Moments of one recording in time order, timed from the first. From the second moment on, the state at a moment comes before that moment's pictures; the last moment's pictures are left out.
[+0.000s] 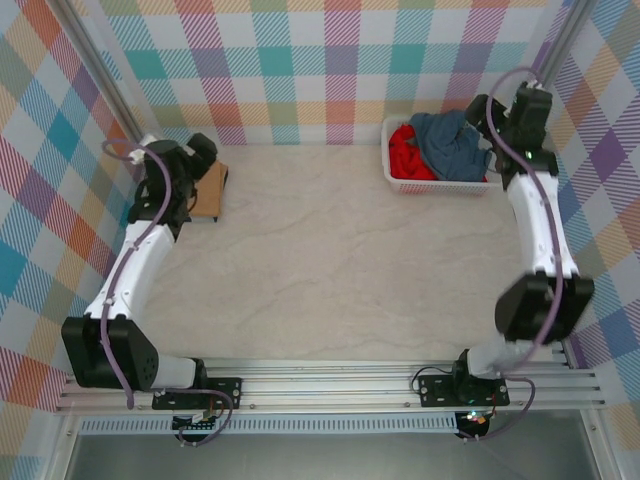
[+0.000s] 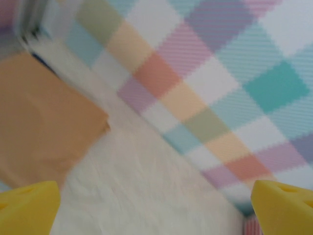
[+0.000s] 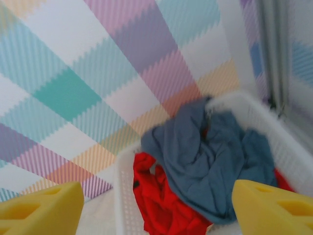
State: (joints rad) left arm -0.08 1.39 1.27 -0.28 -0.14 -0.82; right arm -0.10 1.71 1.77 -0.46 -0.04 0.52
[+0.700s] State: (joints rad) left arm -0.31 1.46 1.35 -0.25 0.01 -0.99; right arm -0.18 2.43 2.32 -0.86 -0.32 0.60
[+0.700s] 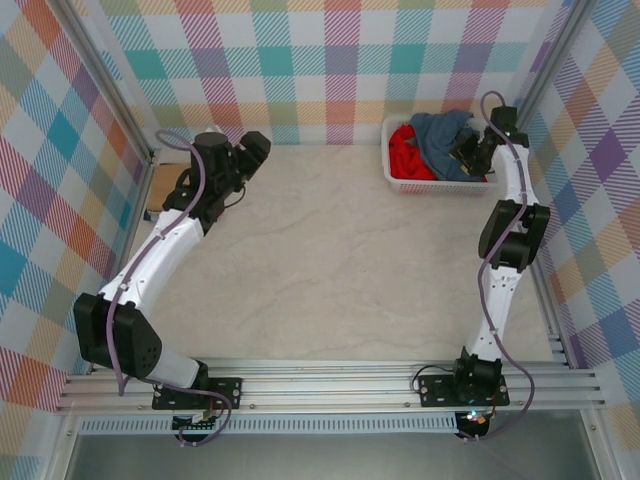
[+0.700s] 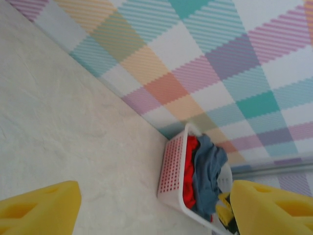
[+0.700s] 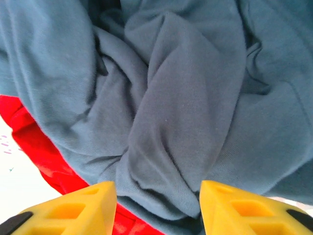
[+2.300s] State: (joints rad) left arm -0.37 1.28 1.30 -0.51 -0.13 -0.76; right arm 0.42 1.64 2.07 -0.48 -0.53 0.66
